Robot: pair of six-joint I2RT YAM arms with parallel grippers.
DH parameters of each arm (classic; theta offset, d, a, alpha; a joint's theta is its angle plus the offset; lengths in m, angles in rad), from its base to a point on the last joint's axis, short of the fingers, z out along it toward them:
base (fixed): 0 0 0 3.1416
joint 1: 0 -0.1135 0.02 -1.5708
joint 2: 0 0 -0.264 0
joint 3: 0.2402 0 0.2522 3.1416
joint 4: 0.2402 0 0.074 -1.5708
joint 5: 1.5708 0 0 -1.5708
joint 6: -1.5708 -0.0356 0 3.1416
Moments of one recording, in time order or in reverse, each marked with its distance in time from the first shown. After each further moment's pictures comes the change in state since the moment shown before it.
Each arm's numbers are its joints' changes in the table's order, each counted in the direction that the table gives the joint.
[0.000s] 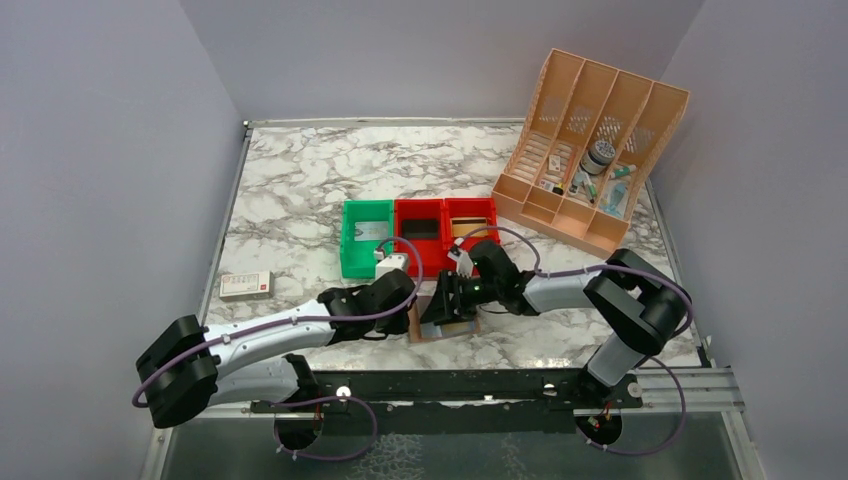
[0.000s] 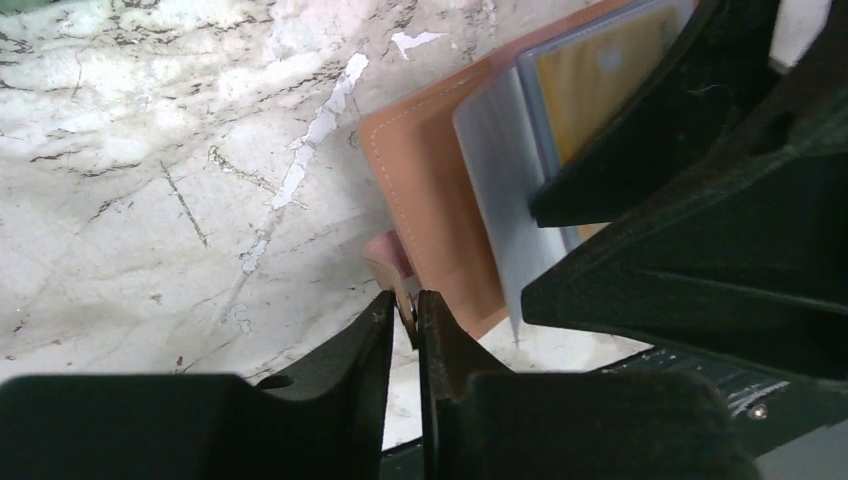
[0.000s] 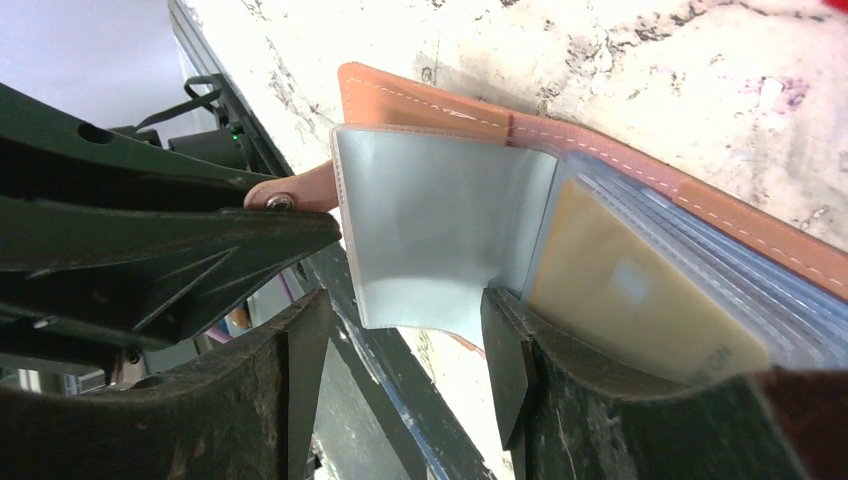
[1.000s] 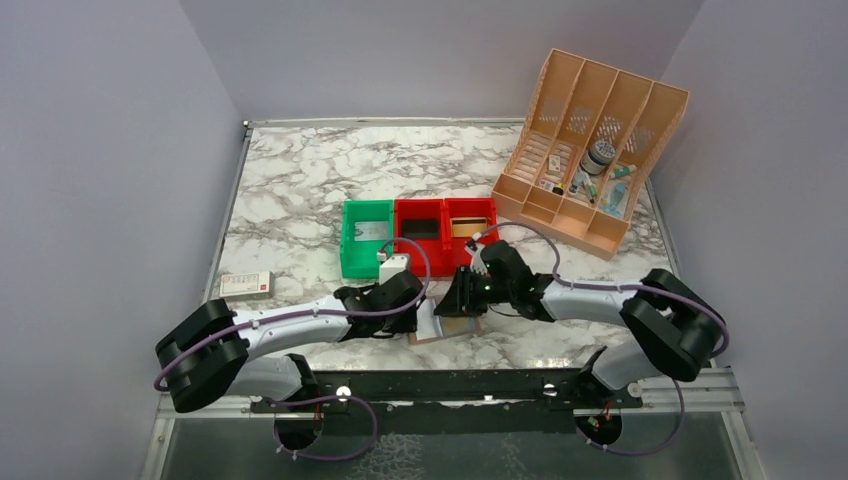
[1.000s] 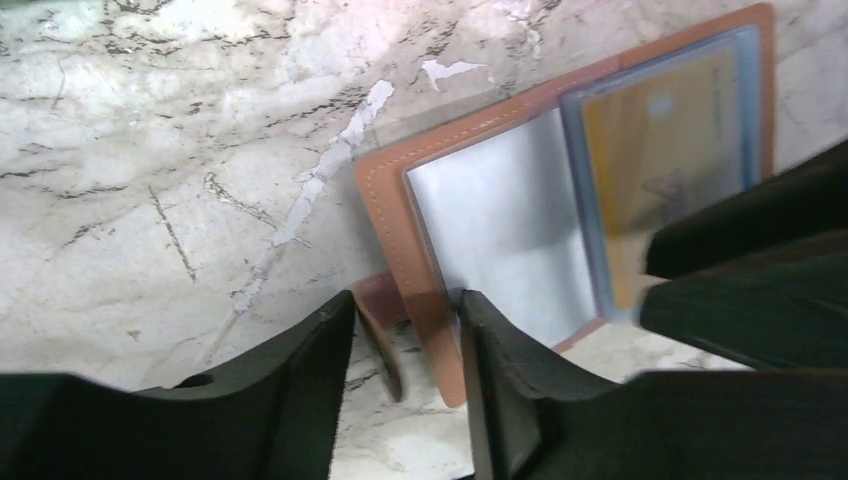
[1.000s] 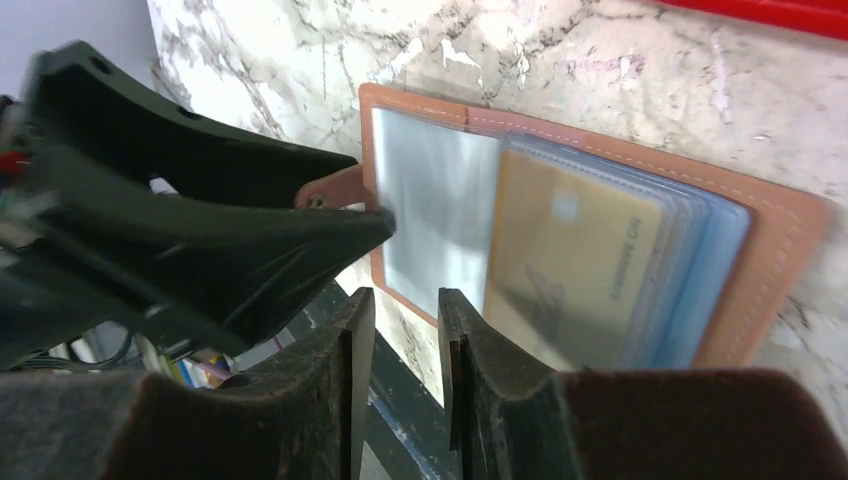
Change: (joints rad) left arm -0.002 -0.100 -0.004 -0.084 -0.041 0.059; right arm -0.003 0.144 -0.069 0.035 0.140 -0.047
